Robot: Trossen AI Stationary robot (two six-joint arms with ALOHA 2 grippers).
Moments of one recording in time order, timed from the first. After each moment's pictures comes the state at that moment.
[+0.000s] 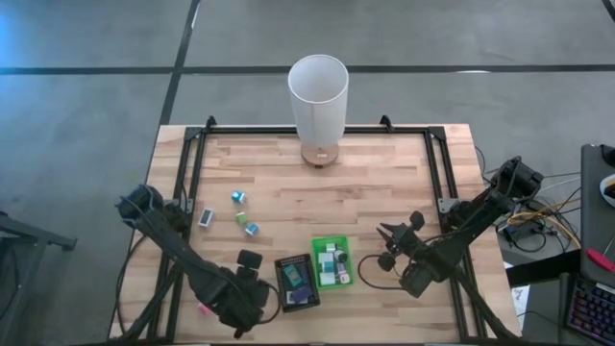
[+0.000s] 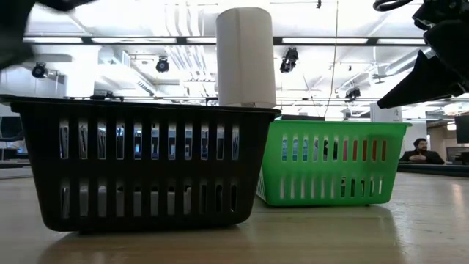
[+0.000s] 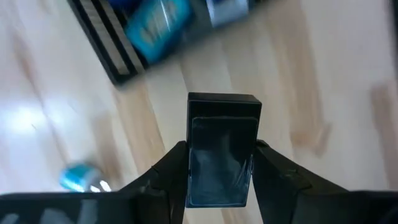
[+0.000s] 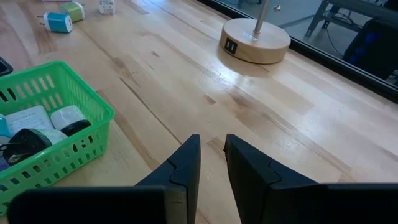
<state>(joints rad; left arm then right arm) -0.74 1.81 1.47 -1.16 -0.22 -0.45 0.79 1.49 0.70 -0.75 1.13 1.46</state>
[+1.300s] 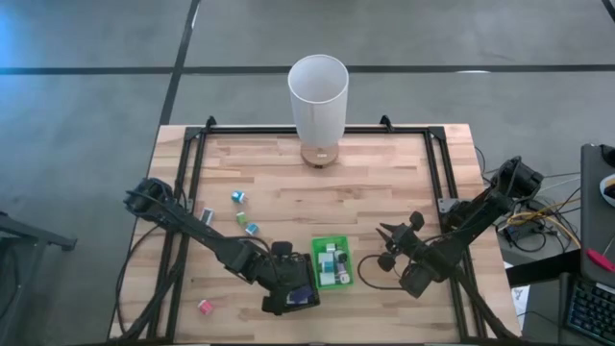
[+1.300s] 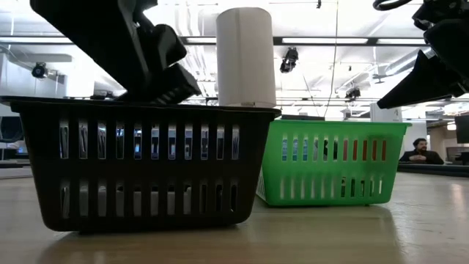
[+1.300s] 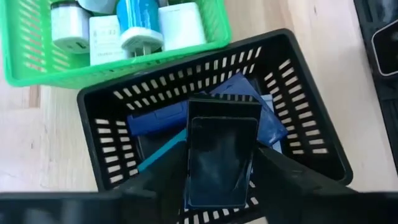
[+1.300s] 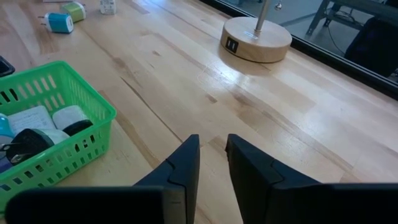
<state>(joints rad) -0.52 1.82 1.24 -0.51 -0.15 -0.37 0.79 1.49 0.70 -0.74 1.12 1.46</state>
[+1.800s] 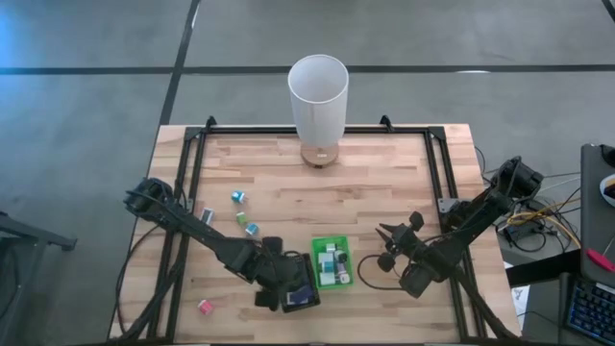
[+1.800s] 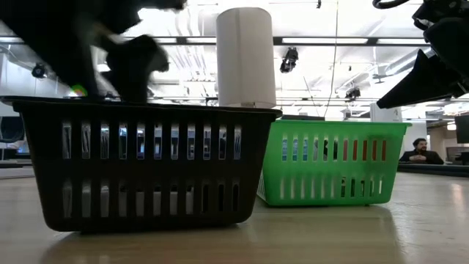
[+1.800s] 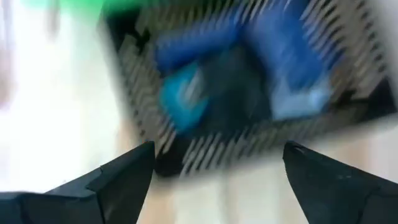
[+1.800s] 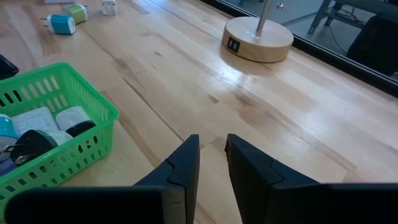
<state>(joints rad) -0.51 1.81 1.27 -0.73 -0.15 -0.42 0.79 1.49 0.70 -0.73 1.12 1.46</state>
